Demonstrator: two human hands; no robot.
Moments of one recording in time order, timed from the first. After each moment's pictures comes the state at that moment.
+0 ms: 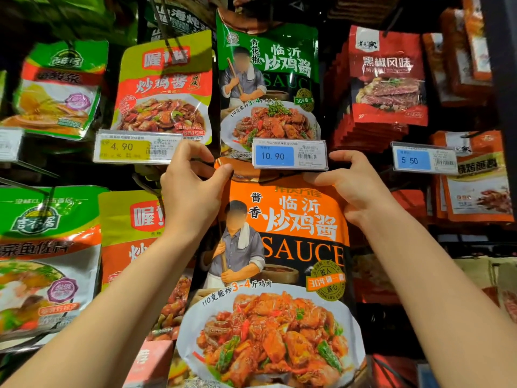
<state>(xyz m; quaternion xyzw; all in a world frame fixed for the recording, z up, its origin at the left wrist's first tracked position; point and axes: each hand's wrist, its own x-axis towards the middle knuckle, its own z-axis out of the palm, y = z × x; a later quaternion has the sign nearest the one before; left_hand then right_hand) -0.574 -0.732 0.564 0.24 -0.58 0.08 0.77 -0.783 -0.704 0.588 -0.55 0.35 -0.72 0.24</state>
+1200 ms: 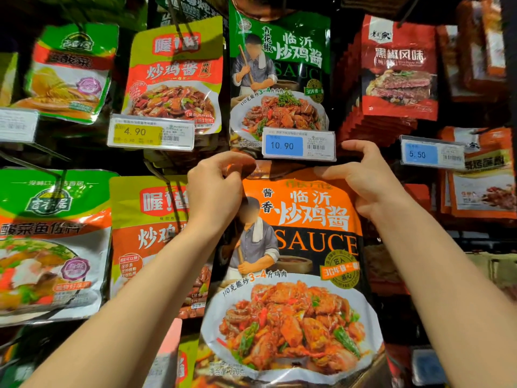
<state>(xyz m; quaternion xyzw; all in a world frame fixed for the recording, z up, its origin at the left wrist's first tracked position) -0.588 -0.724 0.553 0.31 -0.61 0.03 0.73 -0.787 -0.702 0.585 -0.56 0.37 -0.71 0.21</state>
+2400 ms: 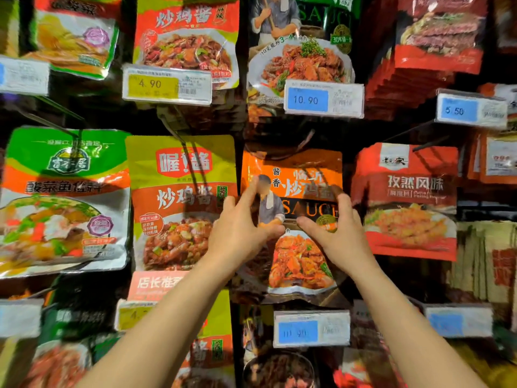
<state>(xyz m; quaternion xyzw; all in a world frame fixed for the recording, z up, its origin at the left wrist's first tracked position) -0.583 -0.752 0.458 0.49 -0.73 -0.02 0.47 -0.769 -0.749 0.443 -0.63 0.55 -0.55 0.01</state>
